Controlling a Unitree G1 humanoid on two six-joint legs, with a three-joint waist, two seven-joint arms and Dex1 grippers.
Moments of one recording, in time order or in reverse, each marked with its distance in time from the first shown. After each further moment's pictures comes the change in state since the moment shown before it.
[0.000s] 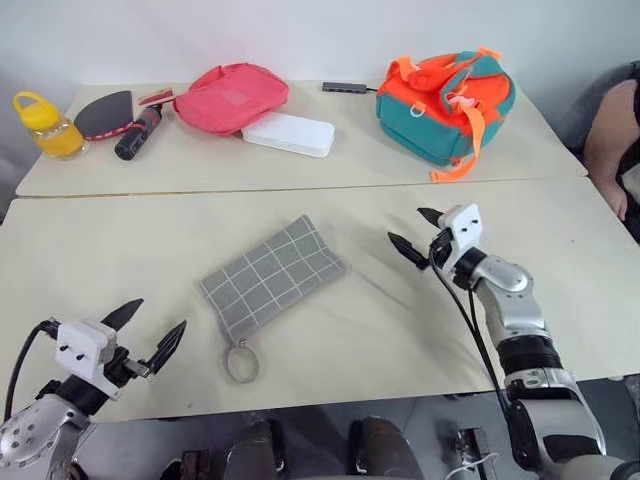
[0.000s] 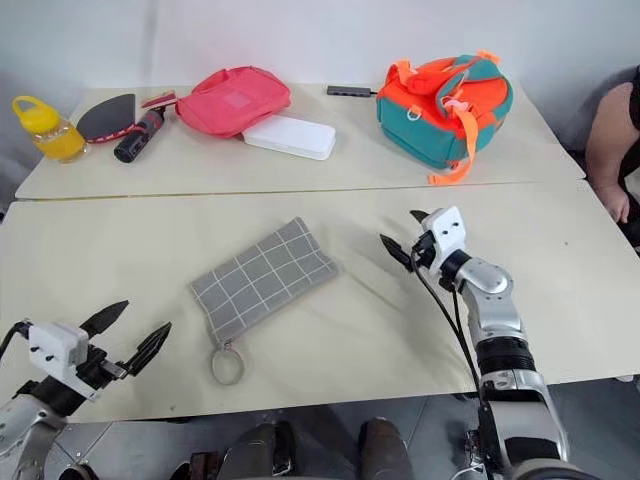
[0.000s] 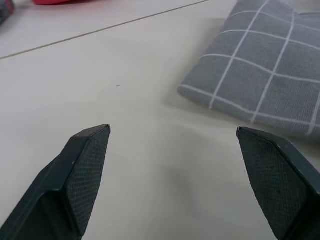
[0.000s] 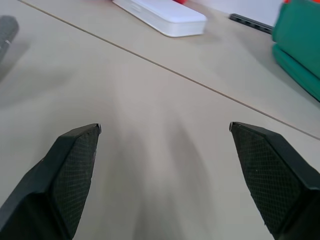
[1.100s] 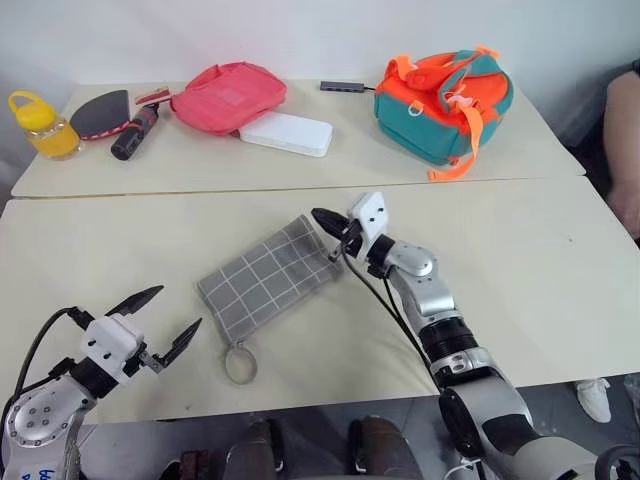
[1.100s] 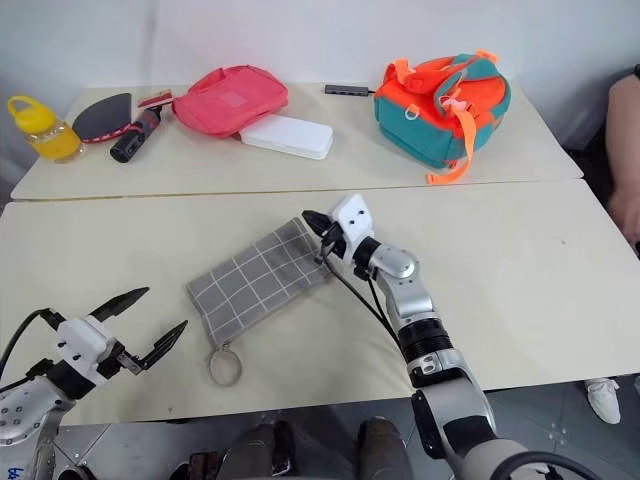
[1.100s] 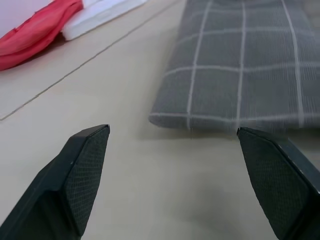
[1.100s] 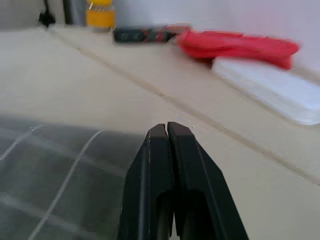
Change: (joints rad) left arm -0.165 0.107 -0.102 0.232 0.214 -0.391 -0.114; right arm -0.102 0.311 0.194 -0.012 -0.117 0.017 -0.087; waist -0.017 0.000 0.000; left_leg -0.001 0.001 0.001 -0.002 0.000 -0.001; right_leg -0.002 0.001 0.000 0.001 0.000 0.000
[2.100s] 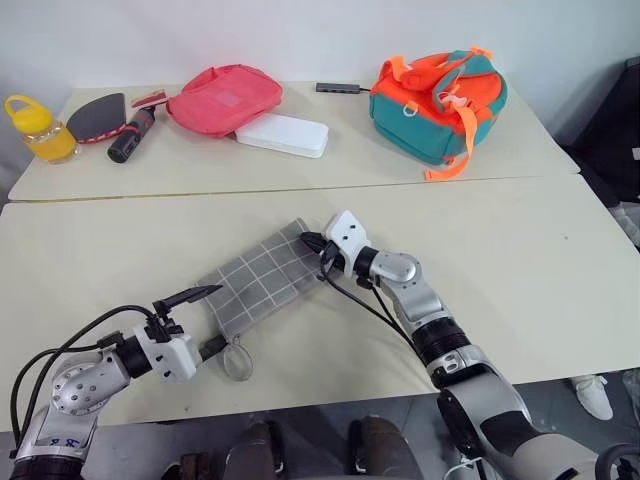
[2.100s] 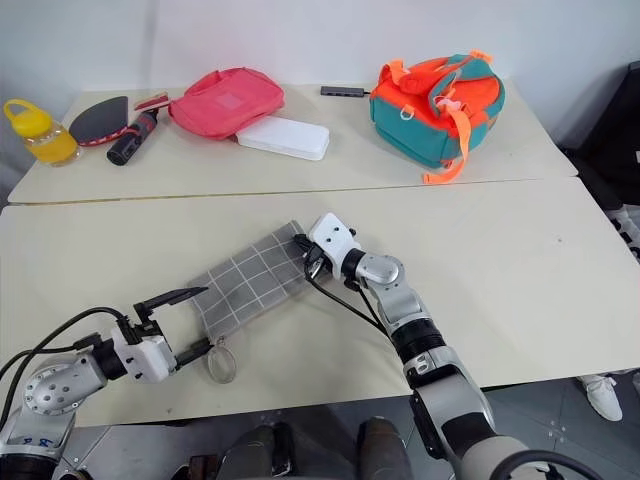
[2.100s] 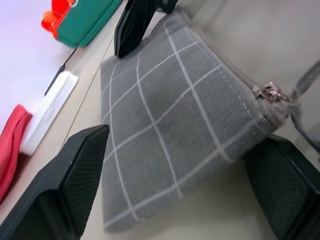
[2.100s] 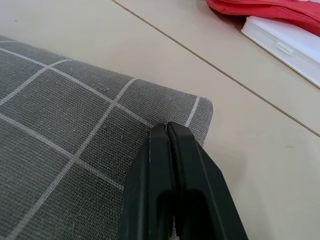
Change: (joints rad) left arm -0.185 0.118 -0.240 0.199 0.281 -0.427 0.077; right arm -0.014 -0.014 0.051 0.018 -0.089 0.027 -0.013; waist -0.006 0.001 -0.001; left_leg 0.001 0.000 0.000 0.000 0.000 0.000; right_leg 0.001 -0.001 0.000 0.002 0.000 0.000
